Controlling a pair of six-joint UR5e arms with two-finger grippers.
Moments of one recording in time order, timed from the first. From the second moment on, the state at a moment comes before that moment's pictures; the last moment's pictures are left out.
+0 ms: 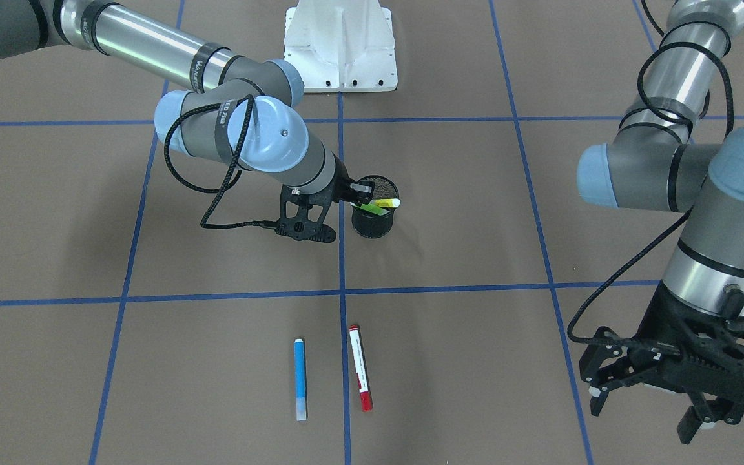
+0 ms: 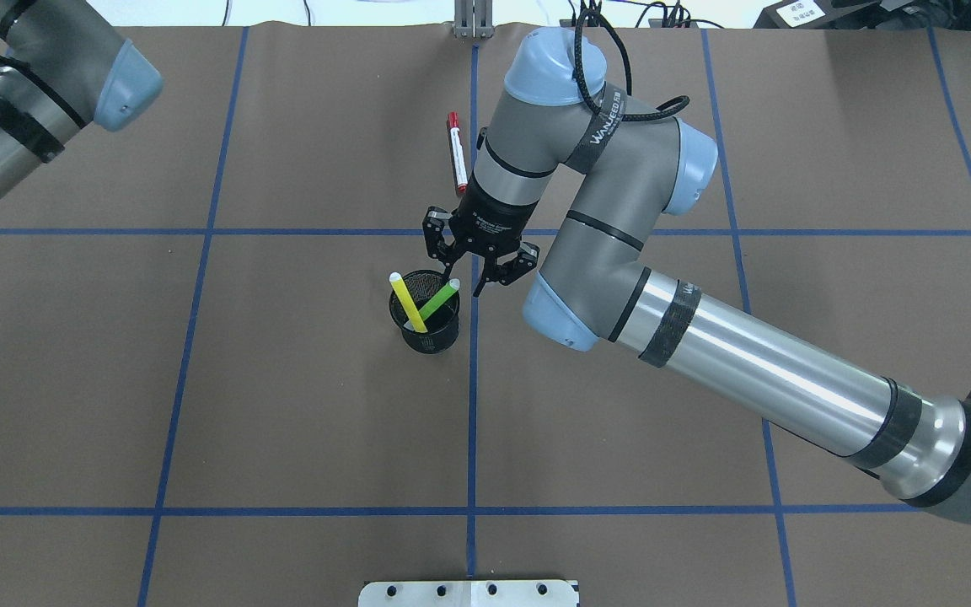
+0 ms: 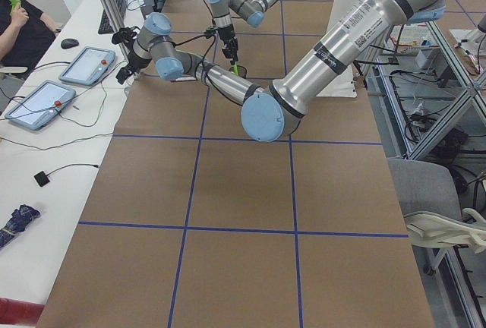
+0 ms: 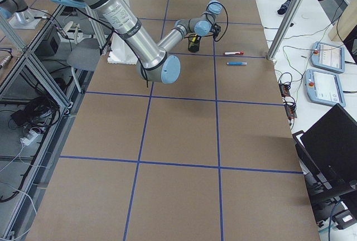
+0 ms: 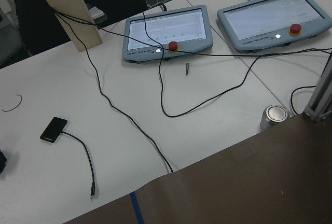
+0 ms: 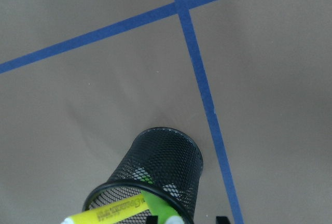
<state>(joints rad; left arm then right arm) -1.12 -2.36 -1.21 -2.20 -1.85 -0.48 0.67 -0.69 1.33 -1.36 2.36 1.45</state>
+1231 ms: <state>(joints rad) -1.12 -2.36 -1.21 -2.20 -1.85 -0.49 0.67 -0.65 1.27 -1.30 2.37 1.50</state>
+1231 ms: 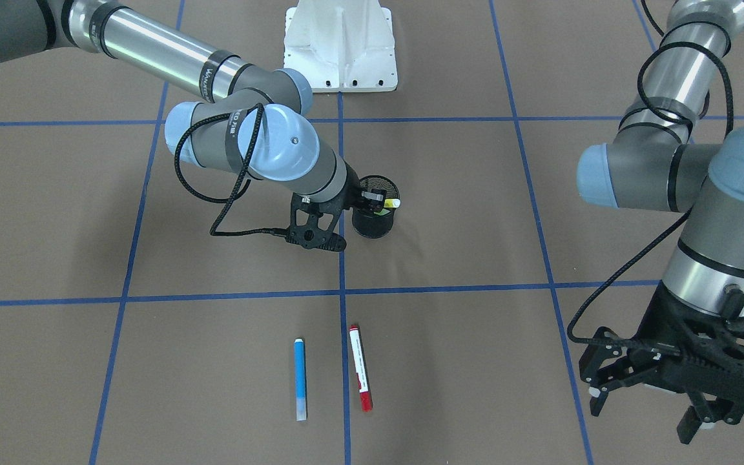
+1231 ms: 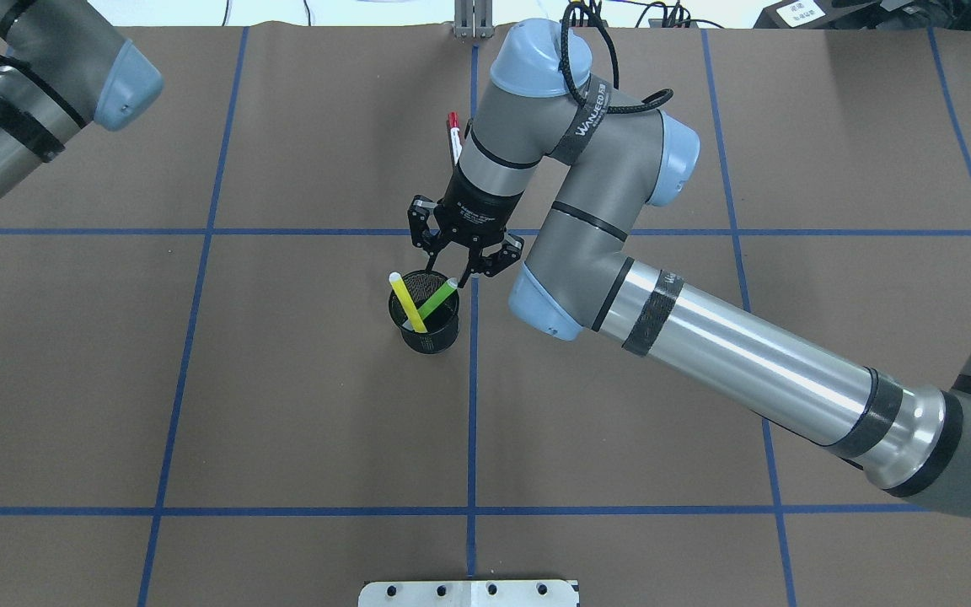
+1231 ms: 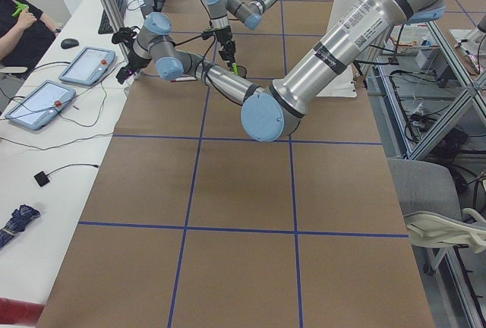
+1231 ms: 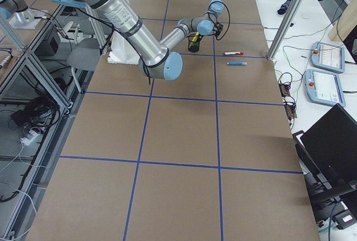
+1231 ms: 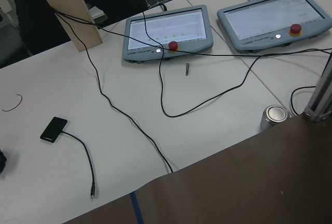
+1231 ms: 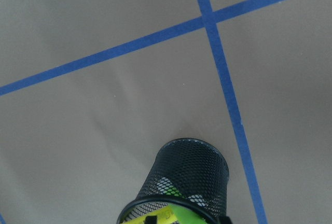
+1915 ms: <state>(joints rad) -1.12 -2.36 -1.21 -2.20 -1.85 -0.49 0.66 -0.66 1.27 -1.29 2.37 1.50</state>
